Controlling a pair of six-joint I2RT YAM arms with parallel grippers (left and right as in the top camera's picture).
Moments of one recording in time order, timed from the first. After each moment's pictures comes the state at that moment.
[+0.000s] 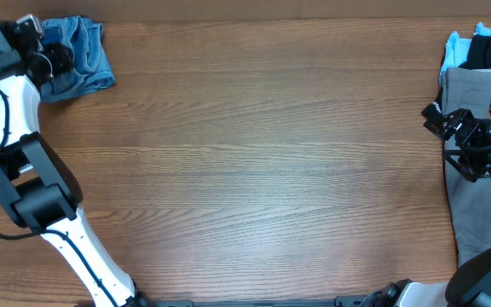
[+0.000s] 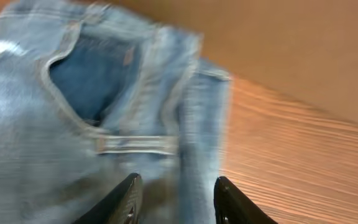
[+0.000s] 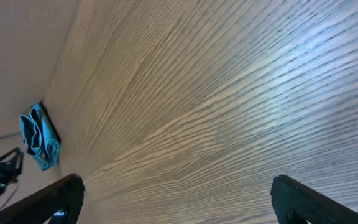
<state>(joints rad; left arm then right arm) 0.43 2.31 1.98 -0.42 0.38 -0.10 -0.63 1.58 1.28 -1.03 -0.72 0.10</state>
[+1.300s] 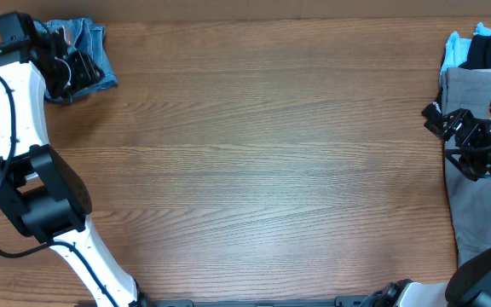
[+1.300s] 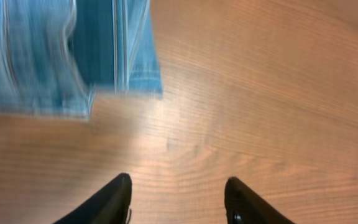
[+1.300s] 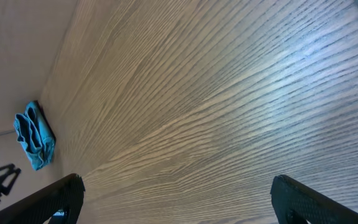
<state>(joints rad) 0.35 2.19 2.01 -1.00 0.38 -0.07 -0.63 1.58 1.28 -1.02 -0.71 0.07</state>
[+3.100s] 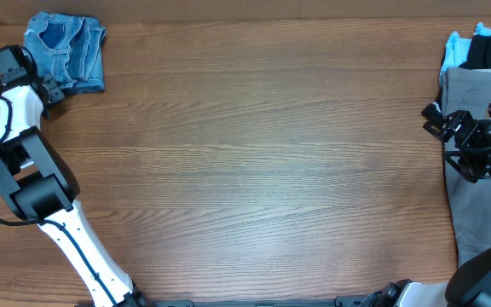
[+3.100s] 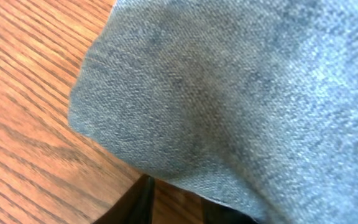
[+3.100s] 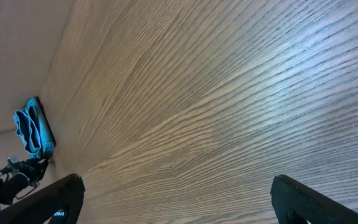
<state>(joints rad) 0.47 2.47 1.99 -0.49 -0.09 -0.11 -0.63 1.58 1.28 -1.04 -0.71 0.07</state>
